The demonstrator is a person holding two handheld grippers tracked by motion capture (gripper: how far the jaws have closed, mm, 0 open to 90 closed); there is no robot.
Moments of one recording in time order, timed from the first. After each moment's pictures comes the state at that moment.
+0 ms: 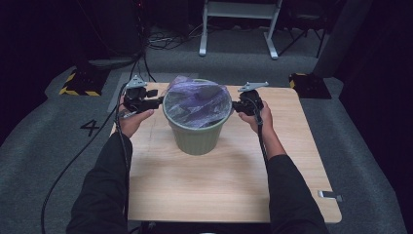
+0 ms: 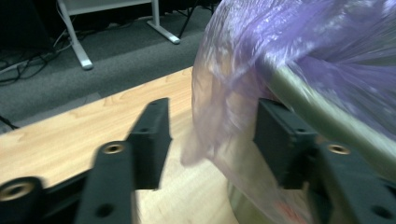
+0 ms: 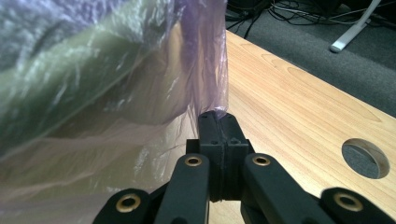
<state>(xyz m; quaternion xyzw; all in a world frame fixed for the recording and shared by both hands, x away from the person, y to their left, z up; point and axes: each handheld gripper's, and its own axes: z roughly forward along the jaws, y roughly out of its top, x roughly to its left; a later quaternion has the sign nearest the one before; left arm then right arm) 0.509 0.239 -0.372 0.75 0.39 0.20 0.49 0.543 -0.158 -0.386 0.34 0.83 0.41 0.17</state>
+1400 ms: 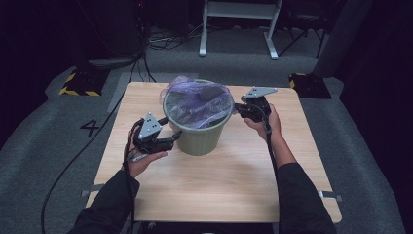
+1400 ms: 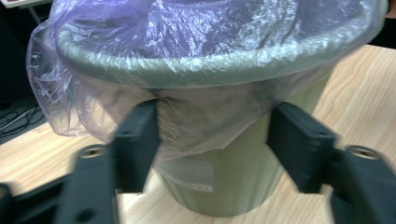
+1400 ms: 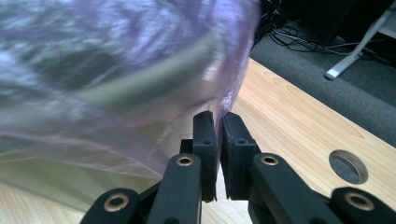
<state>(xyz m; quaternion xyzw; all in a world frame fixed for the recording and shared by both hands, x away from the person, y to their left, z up) 0.392 0.182 -0.392 0.77 0.30 0.26 0.49 0.508 -0.170 -0.370 0.29 0.83 0.43 0.20</state>
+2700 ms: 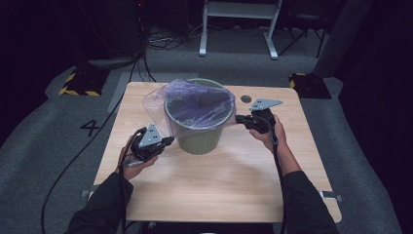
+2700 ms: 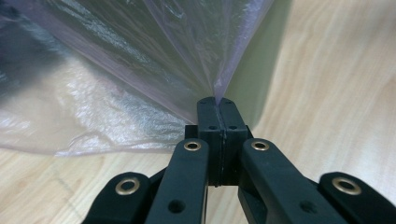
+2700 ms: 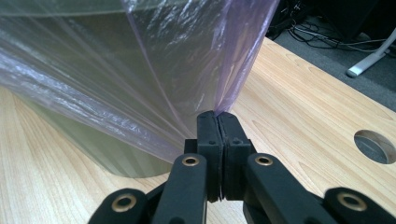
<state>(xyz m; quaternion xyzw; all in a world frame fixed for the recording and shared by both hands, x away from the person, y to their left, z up) 0.391 0.195 -0.424 0.84 0.23 0.22 0.43 0.486 -0.189 -0.393 0.27 0.84 0.44 0.18</state>
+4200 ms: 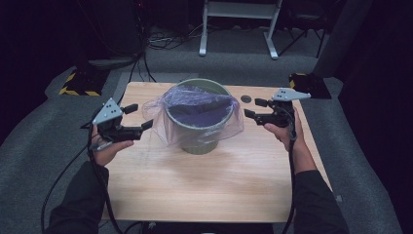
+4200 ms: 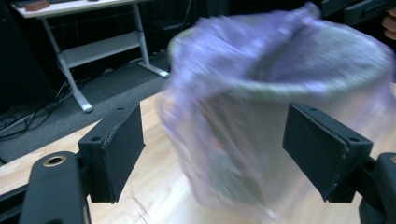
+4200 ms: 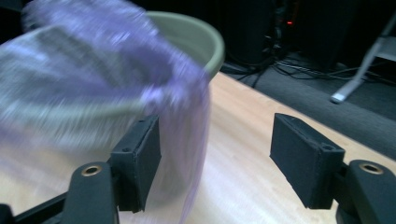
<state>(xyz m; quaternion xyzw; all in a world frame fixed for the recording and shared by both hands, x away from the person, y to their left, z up) 0.410 0.267 -0.353 0.75 0.31 0.25 0.53 0.472 -0.224 -0.343 0.30 0.78 0.51 0.19</state>
